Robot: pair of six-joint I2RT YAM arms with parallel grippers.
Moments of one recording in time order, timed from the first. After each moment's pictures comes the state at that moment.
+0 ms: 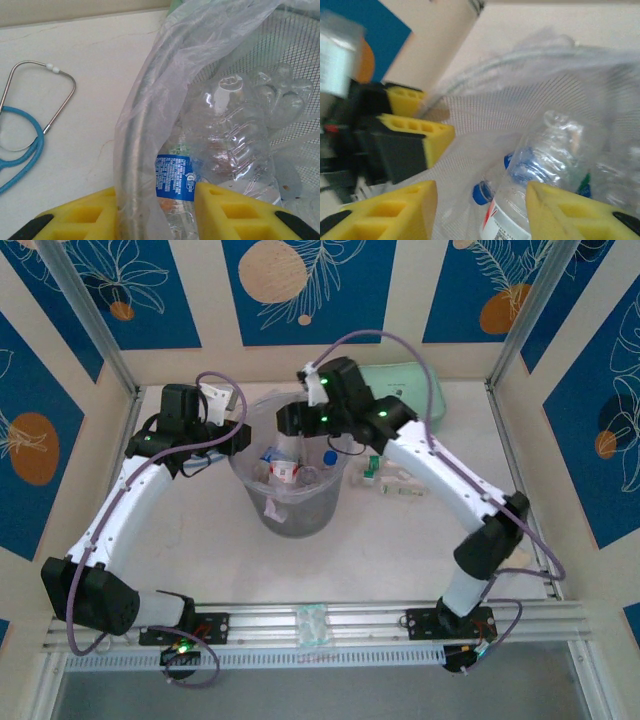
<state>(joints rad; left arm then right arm) -0.25 1.34 1.33 -0.68 0.34 -0.06 0.70 1.67 1.82 -0.72 -0.23 0.47</state>
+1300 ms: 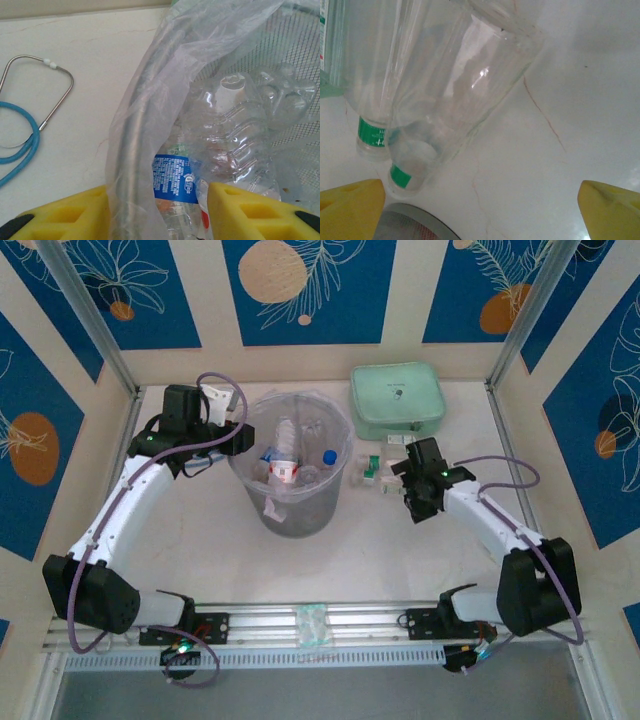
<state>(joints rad) -0.25 1.34 1.32 -0.67 0.34 -0.08 0.29 1.31 0.85 -0.62 0.08 1.46</state>
